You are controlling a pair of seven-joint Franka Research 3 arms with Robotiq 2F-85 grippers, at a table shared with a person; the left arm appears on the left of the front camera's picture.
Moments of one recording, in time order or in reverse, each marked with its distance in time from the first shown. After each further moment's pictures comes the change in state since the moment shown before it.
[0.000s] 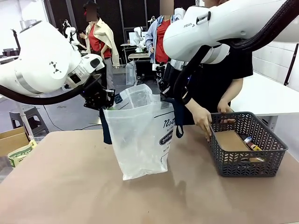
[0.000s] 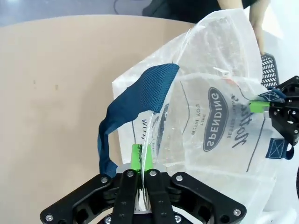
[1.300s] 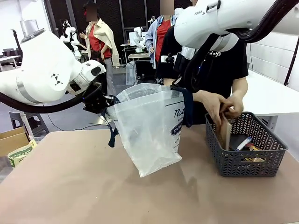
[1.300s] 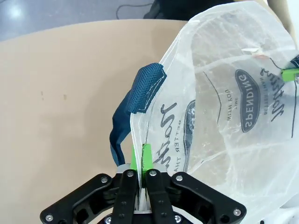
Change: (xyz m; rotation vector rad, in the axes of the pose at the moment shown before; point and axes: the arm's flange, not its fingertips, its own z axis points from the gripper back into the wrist) left arm -0.011 0.006 -0.012 0.037 -0.047 -0.106; right arm 0.008 -0.046 0.029 -0.017 0.008 0.068
